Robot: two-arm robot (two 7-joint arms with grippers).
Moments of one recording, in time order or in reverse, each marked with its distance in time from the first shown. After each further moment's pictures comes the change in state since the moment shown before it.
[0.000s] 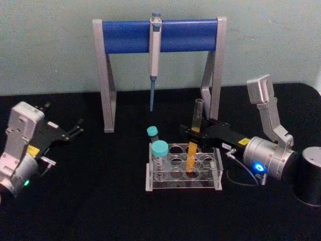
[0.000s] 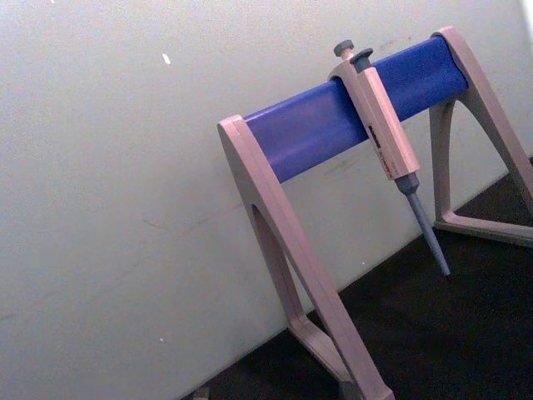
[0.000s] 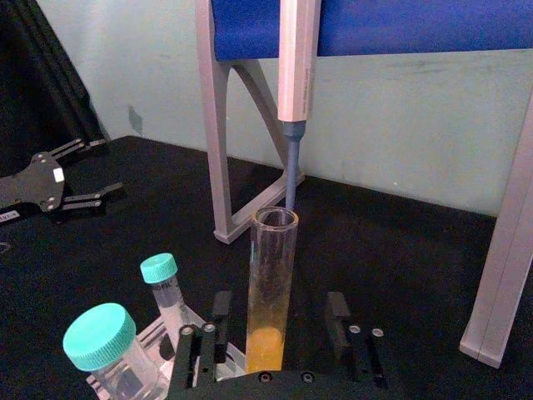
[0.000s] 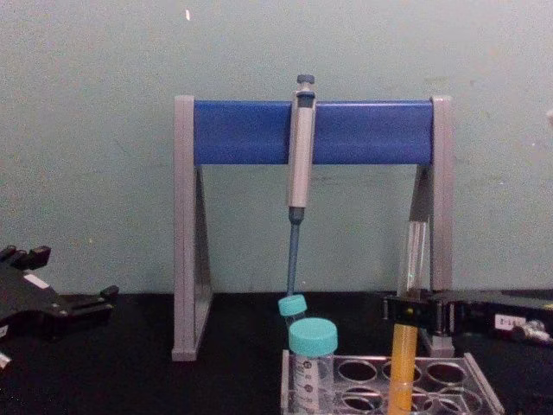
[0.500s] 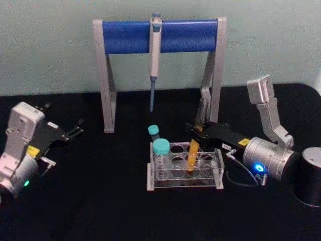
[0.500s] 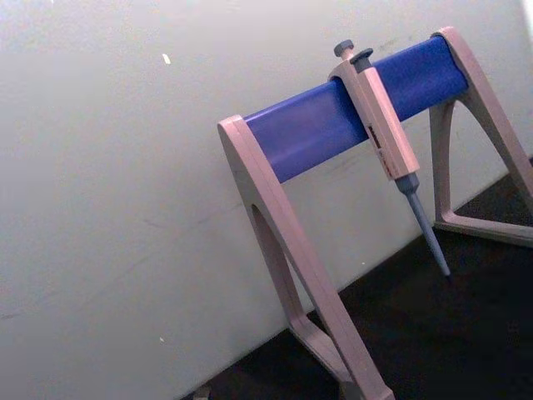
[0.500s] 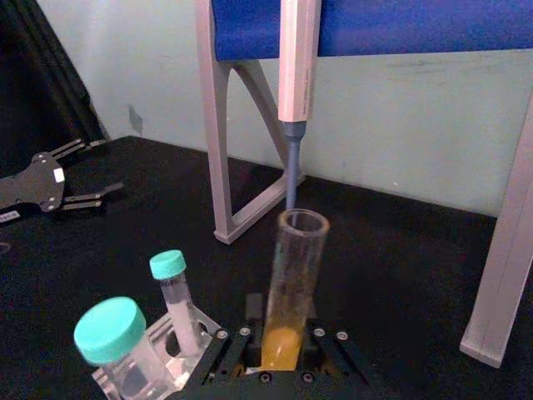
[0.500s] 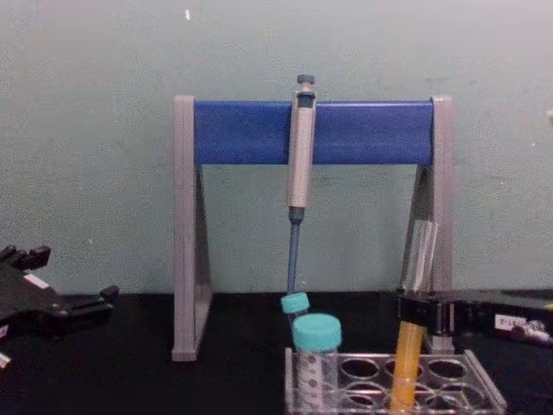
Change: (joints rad) left arm 0.000 0.000 0.000 0.000 0.000 0.000 0.000; right arm -0.001 0.000 0.000 -0.001 0.000 0.000 -0.001
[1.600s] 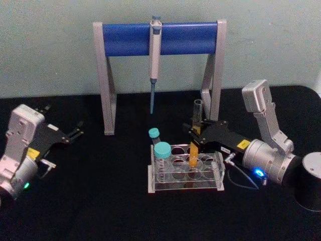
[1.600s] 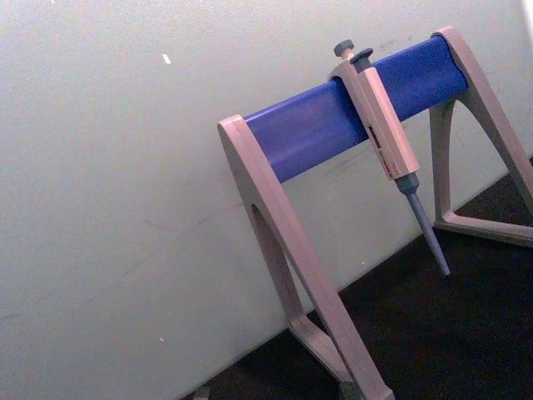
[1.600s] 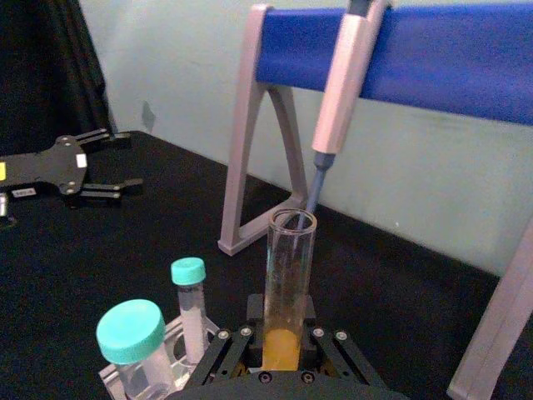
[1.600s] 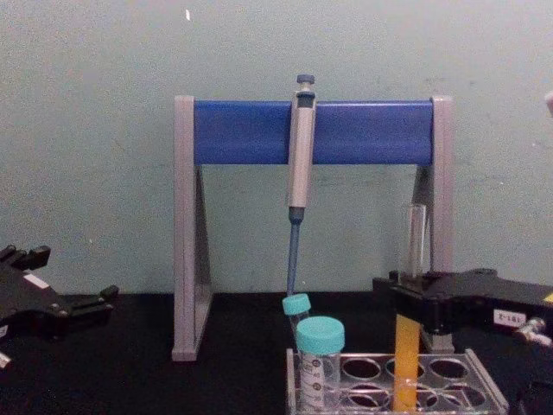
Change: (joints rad) left arm 0.000 0.000 0.000 0.000 0.000 0.000 0.000; right arm -0.018 0.021 -0.018 -0.044 -0.124 -0.114 0.015
